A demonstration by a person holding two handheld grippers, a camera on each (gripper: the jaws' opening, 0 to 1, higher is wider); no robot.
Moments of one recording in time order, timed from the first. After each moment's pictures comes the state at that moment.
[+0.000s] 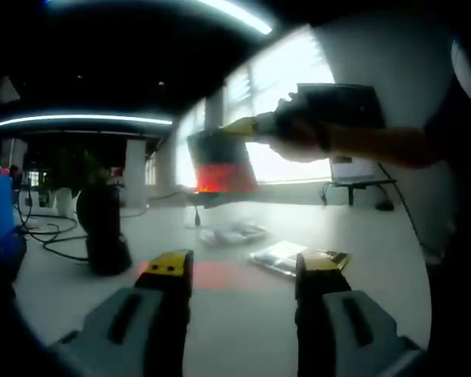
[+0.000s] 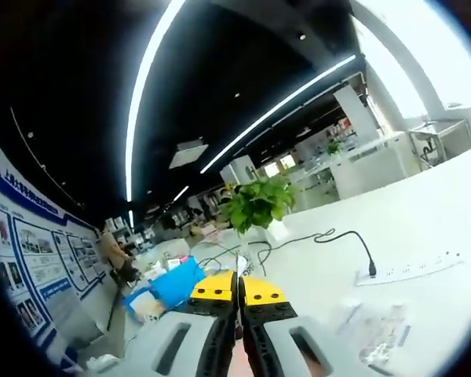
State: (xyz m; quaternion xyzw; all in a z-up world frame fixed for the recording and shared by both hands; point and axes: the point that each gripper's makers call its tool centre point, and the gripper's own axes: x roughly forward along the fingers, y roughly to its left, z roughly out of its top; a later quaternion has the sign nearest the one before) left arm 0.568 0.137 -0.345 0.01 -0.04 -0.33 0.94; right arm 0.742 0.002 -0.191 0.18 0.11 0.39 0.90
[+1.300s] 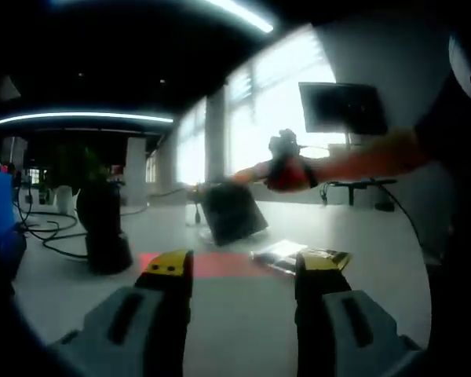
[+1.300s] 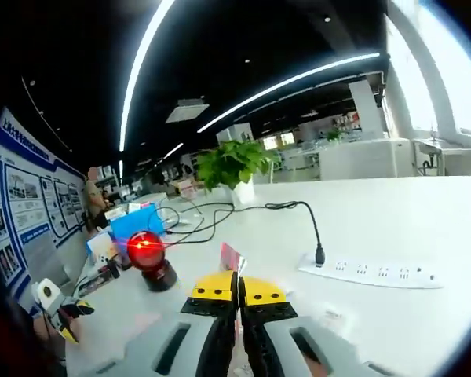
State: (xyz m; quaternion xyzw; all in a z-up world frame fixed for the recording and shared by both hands) left arm 0.564 0.129 -0.346 0.01 -0.04 -0.33 0.94; right arm 0.789 -0.044 -0.292 0.06 0.16 0.37 0.91
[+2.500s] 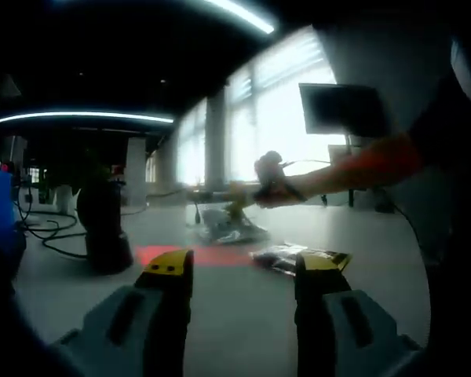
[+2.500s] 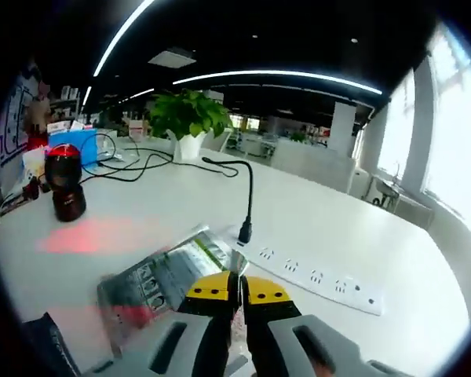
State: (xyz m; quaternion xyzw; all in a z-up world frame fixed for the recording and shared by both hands) left arm 0.563 0.130 -0.345 0.00 -0.04 -0.33 0.94; right arm 0.871 -0.095 -0.360 -0.17 0.16 0.23 0.94
